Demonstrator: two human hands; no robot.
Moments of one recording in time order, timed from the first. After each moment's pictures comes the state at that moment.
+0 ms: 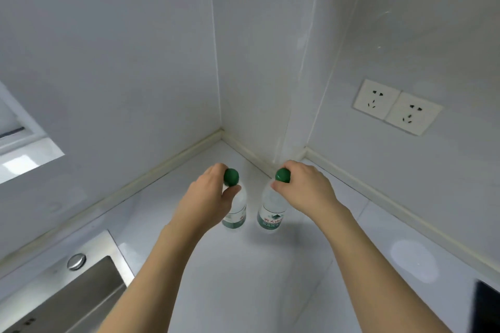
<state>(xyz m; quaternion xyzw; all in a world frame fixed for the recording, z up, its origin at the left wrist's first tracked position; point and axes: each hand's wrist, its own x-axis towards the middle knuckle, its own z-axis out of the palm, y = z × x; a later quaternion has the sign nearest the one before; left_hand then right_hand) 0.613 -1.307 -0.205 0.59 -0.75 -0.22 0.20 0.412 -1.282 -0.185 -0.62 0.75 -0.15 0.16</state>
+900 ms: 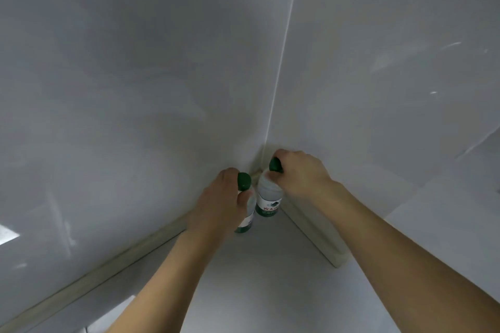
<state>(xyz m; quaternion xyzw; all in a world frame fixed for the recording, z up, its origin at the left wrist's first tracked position) 0.651 -1.549 -0.269 0.63 -0.71 -0.22 0.23 0.480 -1.590 -0.227 -0.74 0.66 -0.03 0.10</state>
